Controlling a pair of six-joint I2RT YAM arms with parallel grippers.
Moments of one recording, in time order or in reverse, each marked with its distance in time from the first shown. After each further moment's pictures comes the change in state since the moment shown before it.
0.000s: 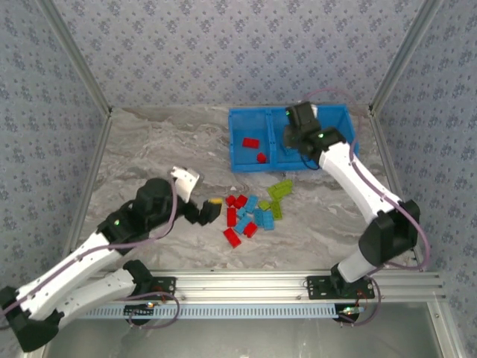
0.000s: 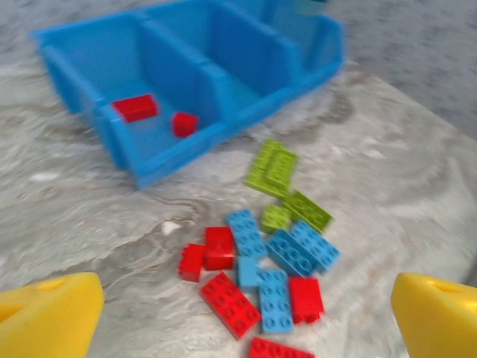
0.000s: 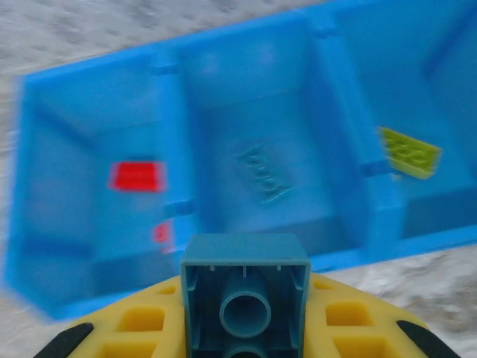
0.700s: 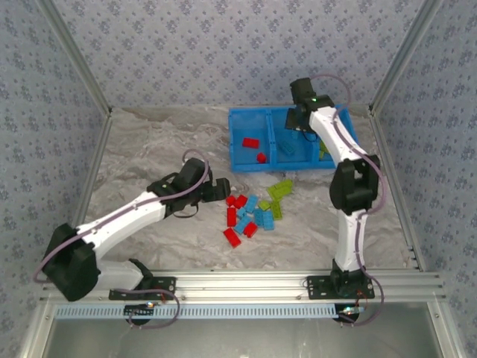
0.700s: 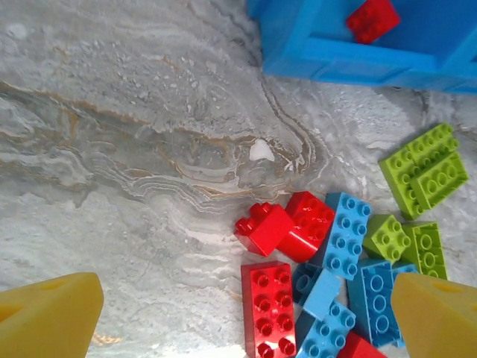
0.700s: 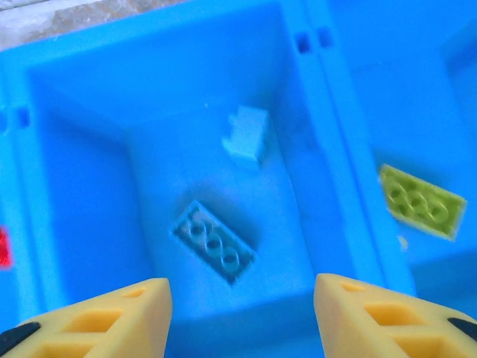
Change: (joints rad) left arm 0.104 0.505 0.090 -0.013 -0.049 -0.519; right arm -0.145 0.425 0.452 -0.195 -0.127 -0.073
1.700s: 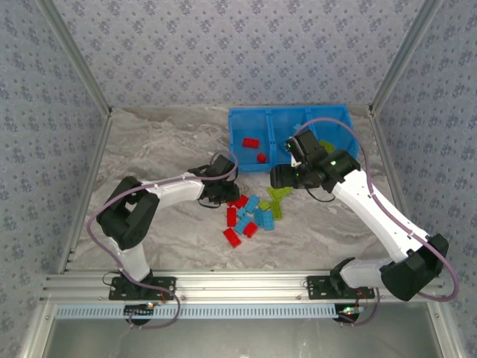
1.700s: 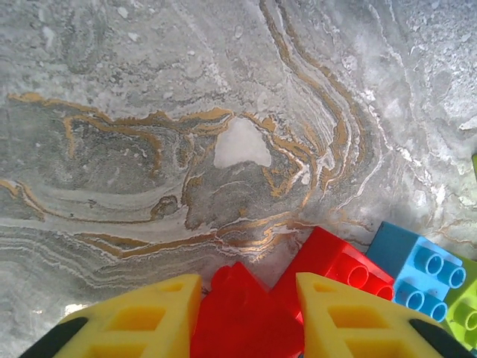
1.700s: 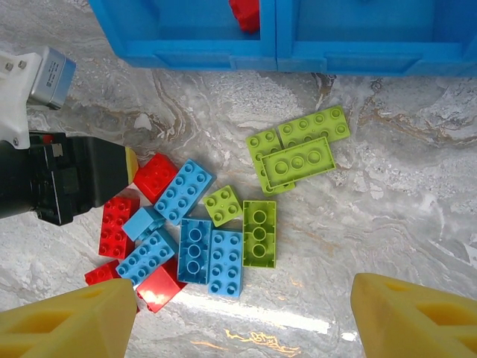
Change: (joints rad) left arm -0.007 0.464 0.171 0.089 0.145 -0.028; right arm 0.330 -0.737 -0.631 -0.125 -0.136 0.056
